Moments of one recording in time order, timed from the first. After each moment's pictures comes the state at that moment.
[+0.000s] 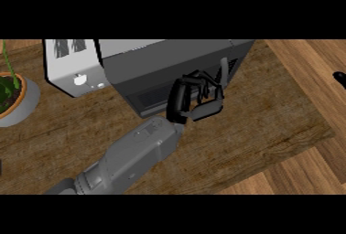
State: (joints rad) left arm -0.92 0.00 -0.81 -0.77 1.00 0.57 -0.74; right arm -0.18 -0.62 -0.15 -1.75 -0.86 0.67 -0.12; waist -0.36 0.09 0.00
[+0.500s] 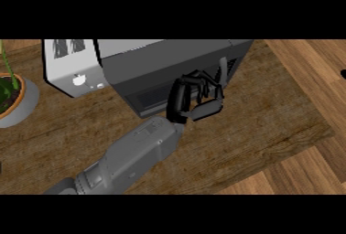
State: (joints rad) left arm -0.92 0.00 -0.82 -0.76 1.03 0.57 -0.77; right arm -0.19 -0.65 -0.16 -1.74 -0.90 0.69 -0.10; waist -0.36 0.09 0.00
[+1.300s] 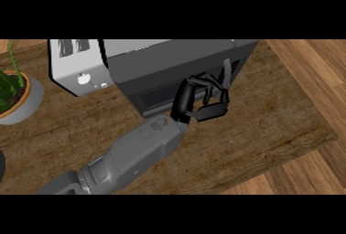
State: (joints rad) left arm -0.99 0.00 -0.94 -0.69 1.03 0.60 -0.69; right arm -0.20 -0.69 -0.15 -1.76 -1.01 0.75 -0.08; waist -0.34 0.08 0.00
